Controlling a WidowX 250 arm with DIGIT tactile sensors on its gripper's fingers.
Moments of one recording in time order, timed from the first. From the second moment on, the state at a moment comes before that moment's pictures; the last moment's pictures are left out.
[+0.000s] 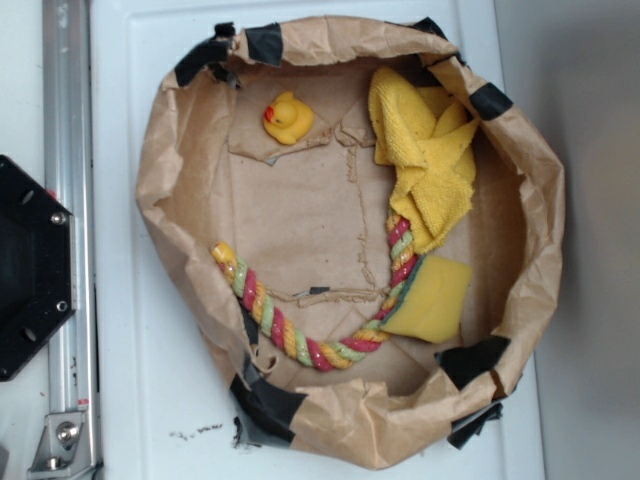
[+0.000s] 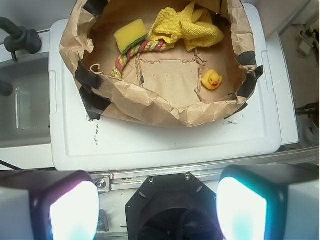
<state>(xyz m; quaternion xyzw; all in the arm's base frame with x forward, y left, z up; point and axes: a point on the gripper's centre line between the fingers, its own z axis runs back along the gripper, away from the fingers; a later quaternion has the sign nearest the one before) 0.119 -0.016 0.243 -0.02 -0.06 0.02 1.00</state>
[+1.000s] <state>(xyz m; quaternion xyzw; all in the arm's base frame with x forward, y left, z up) 0.241 0.021 0.145 0.07 -0.16 -0.08 0.98</state>
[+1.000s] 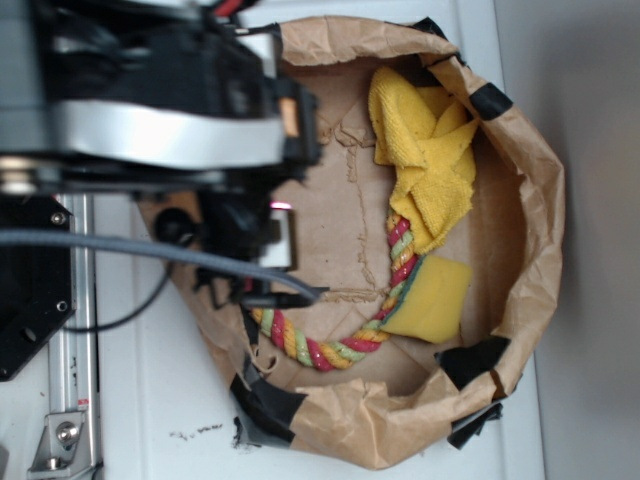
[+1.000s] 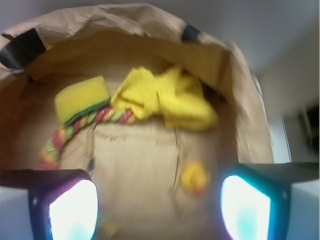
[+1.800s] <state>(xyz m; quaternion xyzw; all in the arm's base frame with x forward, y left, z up) 0.295 0.036 0.049 0.16 -0.11 -0.25 0.95</state>
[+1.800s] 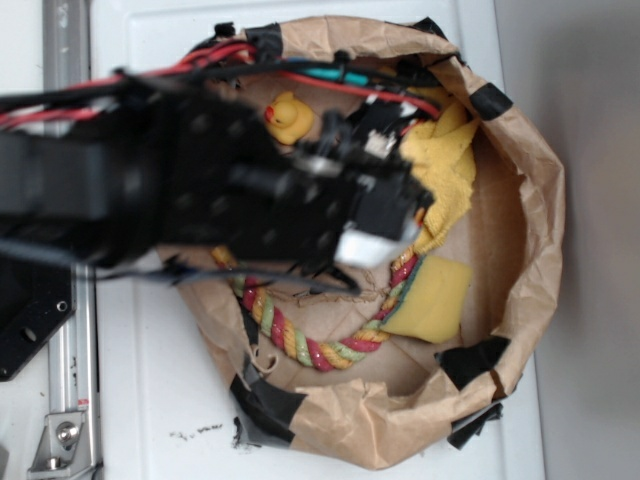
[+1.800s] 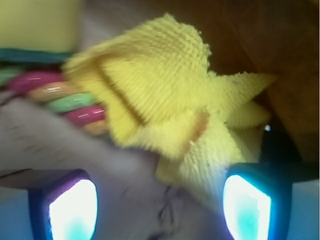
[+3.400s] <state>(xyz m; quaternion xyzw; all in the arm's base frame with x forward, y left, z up) 0.272 0.011 0.129 0.01 -0.05 -0.12 0.99</state>
